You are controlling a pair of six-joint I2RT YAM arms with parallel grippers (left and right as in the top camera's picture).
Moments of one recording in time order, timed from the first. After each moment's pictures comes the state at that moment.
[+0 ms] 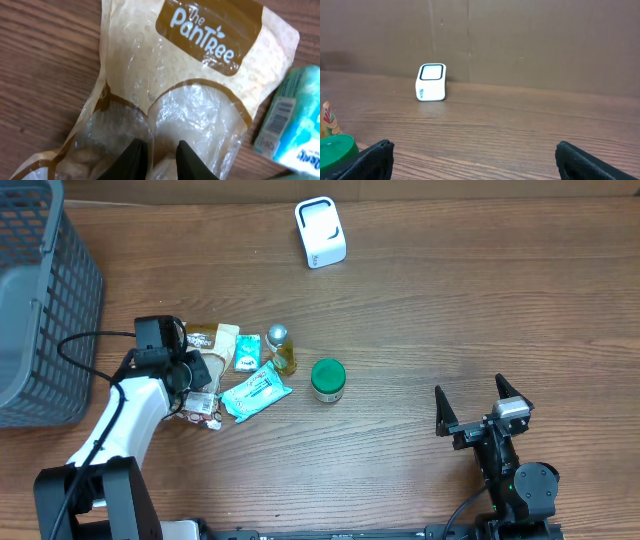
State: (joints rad) left arm 0.11 1.54 0.83 -0.45 -0.02 -0.27; right arm 0.08 0.01 0.02 -0.03 -0.11 -0.01
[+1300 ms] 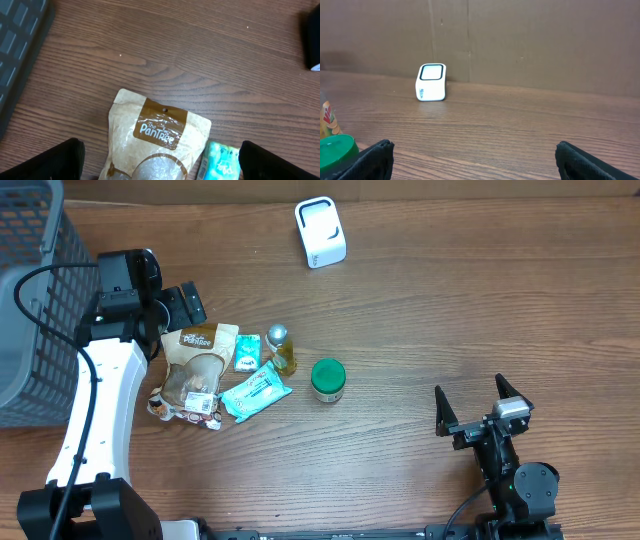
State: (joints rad) left arm 0.11 1.55 1.24 -0.64 -0.01 -0.21; right arm 0.08 0.01 0.02 -0.03 -0.11 -0.01
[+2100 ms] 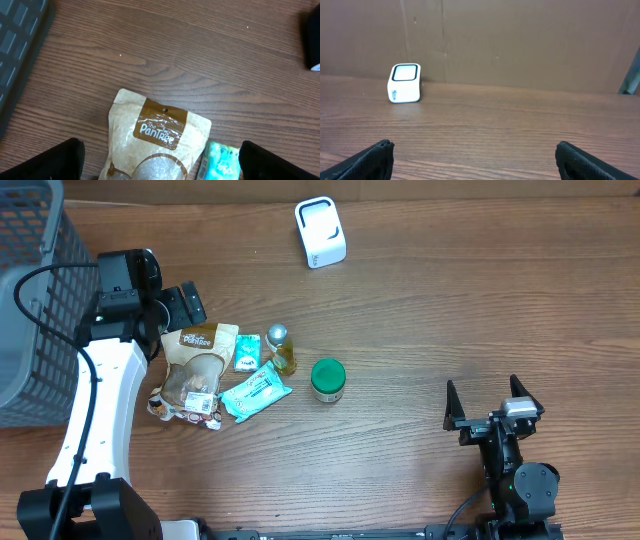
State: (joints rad) left arm 0.11 1.55 1.24 -0.64 -0.01 -0.21; right arm 0.08 0.01 0.02 -0.03 0.01 -0.04
